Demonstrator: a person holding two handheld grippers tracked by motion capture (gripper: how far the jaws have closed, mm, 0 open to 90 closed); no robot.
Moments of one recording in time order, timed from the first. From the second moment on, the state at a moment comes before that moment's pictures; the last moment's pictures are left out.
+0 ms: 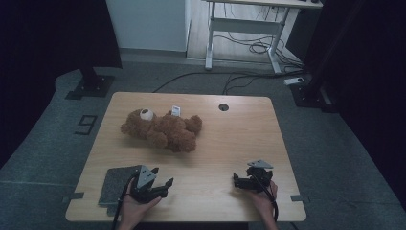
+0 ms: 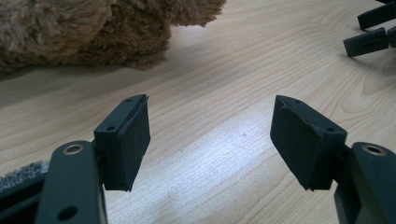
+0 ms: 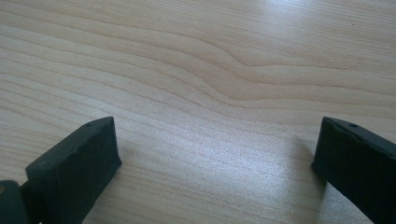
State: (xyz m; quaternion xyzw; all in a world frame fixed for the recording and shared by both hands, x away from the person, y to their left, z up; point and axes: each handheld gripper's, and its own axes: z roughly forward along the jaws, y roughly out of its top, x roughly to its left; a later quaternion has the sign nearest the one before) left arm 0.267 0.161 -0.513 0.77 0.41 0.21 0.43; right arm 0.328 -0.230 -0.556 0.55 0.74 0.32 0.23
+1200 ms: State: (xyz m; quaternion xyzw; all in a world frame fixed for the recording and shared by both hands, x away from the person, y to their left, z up) left arm 0.316 0.216 -0.449 0.73 0.46 0.24 0.44; right arm 0.338 -0.174 -0.497 0.47 0.74 0.44 0.21
